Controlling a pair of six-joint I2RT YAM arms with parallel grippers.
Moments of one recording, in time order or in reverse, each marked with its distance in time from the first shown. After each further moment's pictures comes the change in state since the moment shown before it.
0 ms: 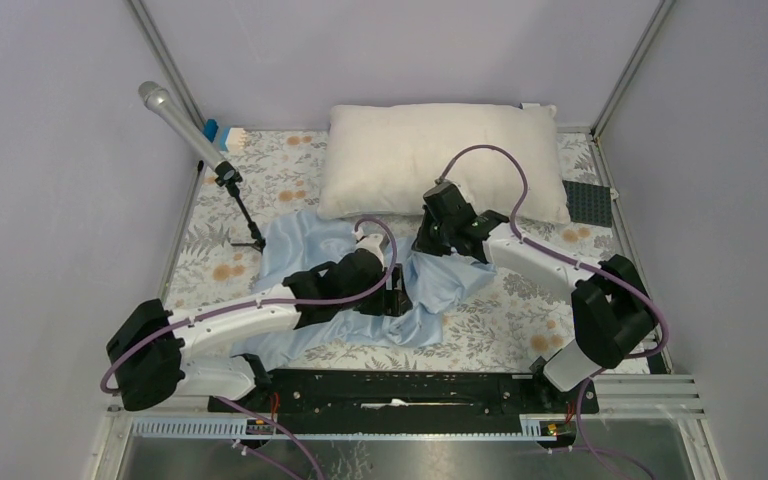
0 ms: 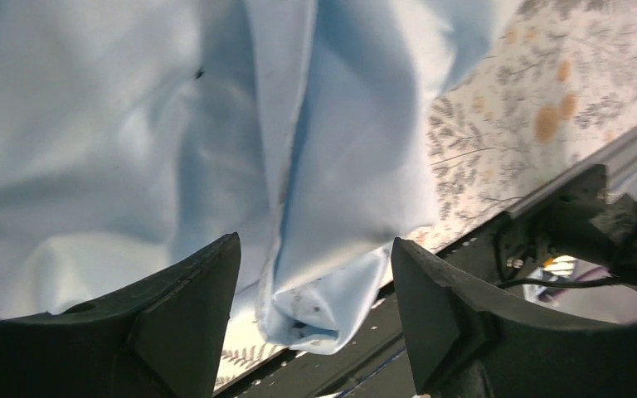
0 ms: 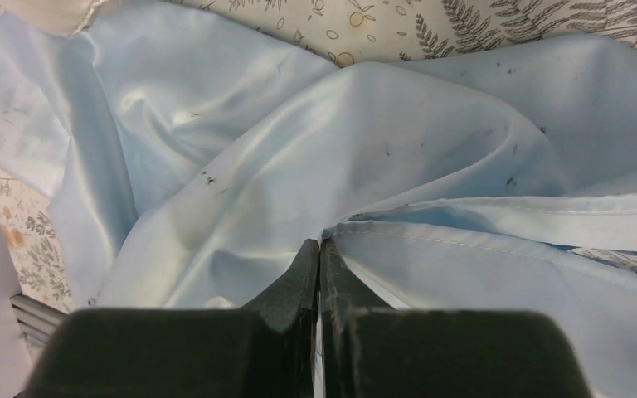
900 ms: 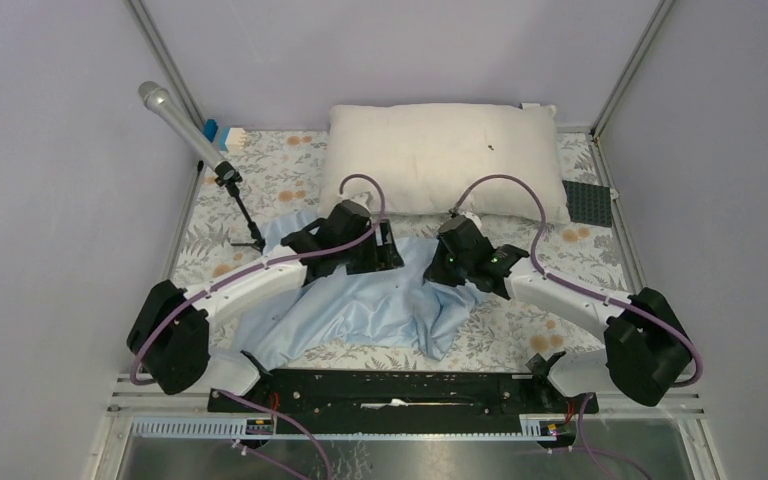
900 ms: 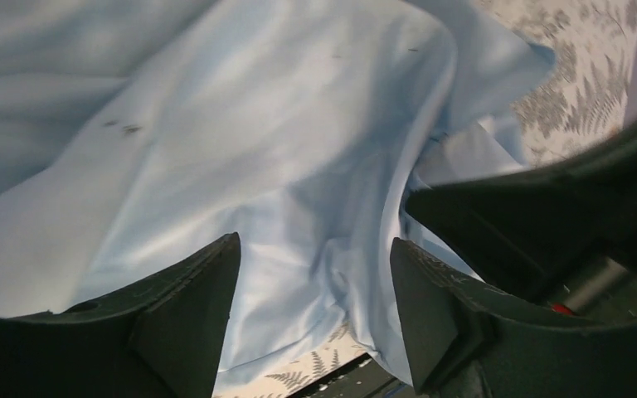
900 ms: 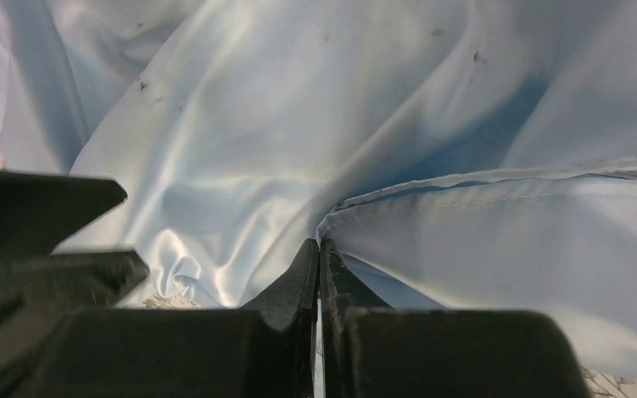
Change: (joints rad) left arm 0.230 0.195 0.246 -0.104 0.118 0.058; right arm 0.031 -0.236 -0.279 0.028 0.021 0.043
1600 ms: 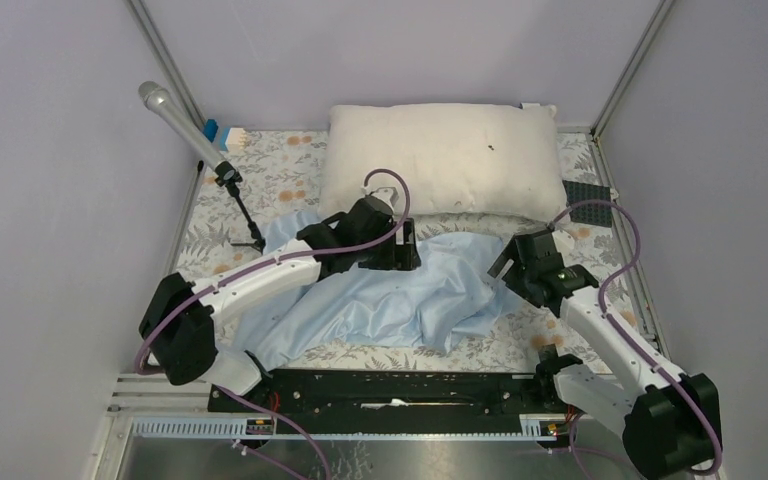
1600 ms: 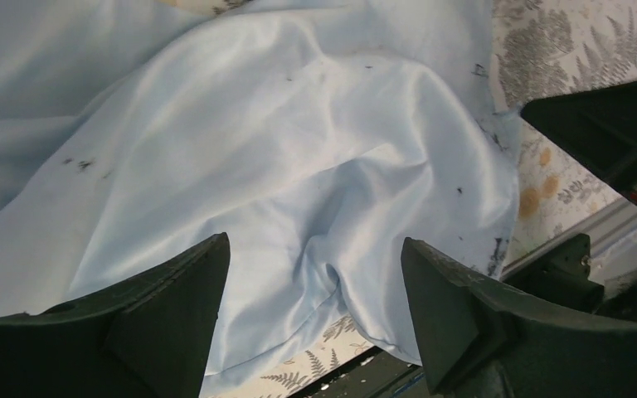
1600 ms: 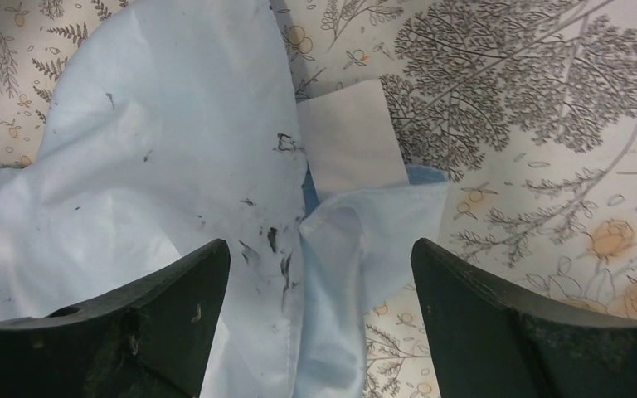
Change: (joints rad) left arm -0.060 0.035 0.109 -0.087 -0.072 0.067; right arm -0.388 -0.382 -0.203 -0.272 0.171 0.010
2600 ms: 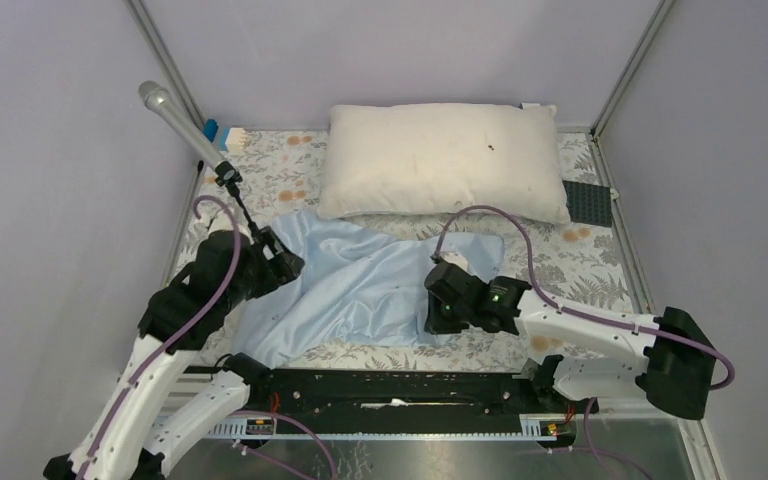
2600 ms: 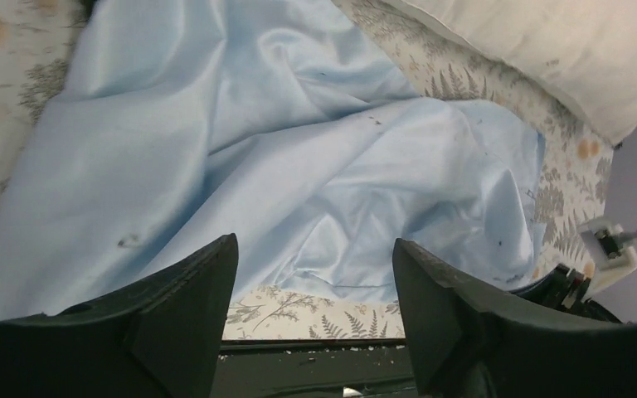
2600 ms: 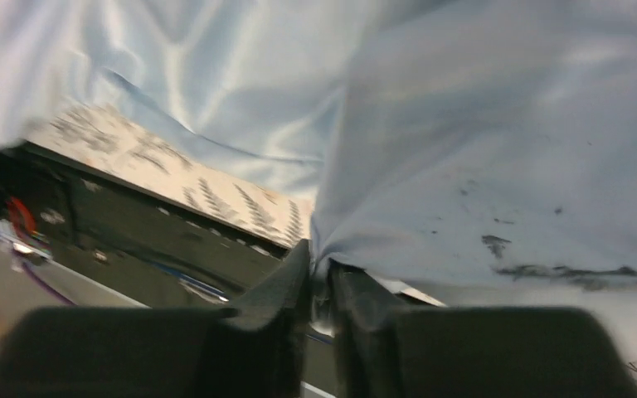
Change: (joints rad) left arm 0.361 -0.816 -0.119 -0.574 -0.189 -0.114; right arm 0.707 0.203 0.120 0.002 -0.163 0.038
